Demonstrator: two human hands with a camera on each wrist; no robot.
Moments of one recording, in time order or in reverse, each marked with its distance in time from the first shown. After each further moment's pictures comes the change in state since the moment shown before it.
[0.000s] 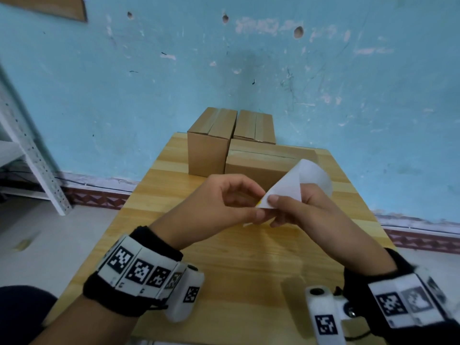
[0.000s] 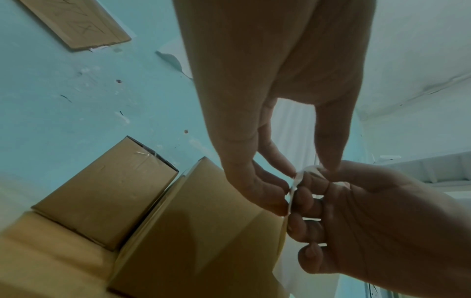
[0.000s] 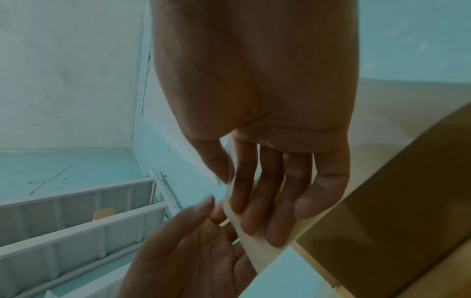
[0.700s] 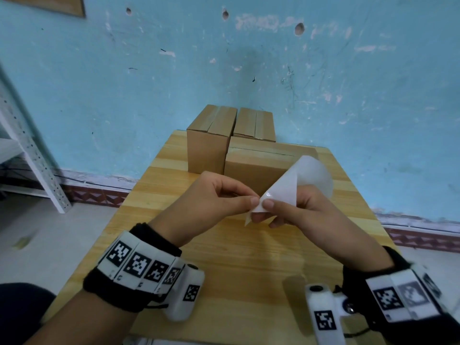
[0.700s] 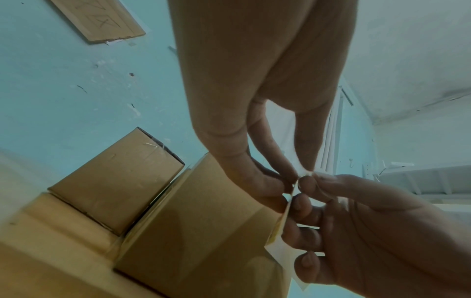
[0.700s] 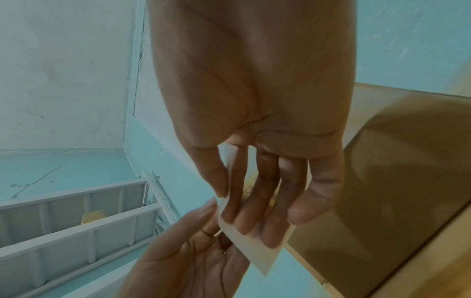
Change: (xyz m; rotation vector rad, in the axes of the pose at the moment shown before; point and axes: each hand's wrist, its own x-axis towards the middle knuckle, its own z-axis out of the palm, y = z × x) left_hand 0.001 -0.005 -0.005 0.029 0.067 -0.037; right_hand 0.001 0.009 -0.002 -0.084 -0.051 -0.034
